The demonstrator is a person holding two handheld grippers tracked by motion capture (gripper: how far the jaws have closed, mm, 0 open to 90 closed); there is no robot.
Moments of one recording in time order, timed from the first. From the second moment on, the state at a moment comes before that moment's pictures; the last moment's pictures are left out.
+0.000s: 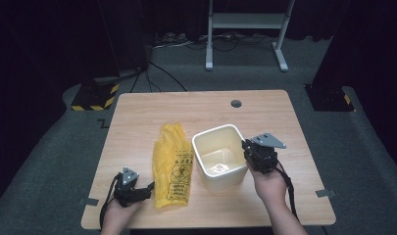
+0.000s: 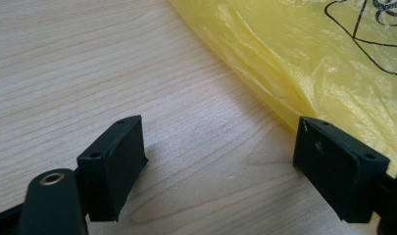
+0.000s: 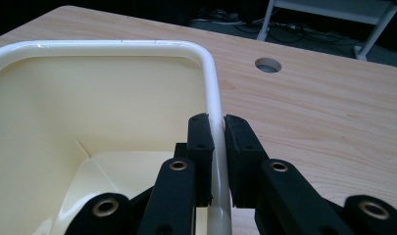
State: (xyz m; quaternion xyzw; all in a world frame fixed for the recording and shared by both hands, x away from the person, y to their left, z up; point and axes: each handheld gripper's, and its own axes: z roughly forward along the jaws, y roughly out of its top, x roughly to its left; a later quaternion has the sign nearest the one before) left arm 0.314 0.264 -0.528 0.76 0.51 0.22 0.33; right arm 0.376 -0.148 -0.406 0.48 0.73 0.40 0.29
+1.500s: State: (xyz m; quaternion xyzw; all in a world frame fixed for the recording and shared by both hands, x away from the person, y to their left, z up) left arm 0.314 0.264 -0.528 0.76 0.51 0.22 0.33; right arm 0.357 -0.148 -0.401 0.46 0.68 0.47 0.32
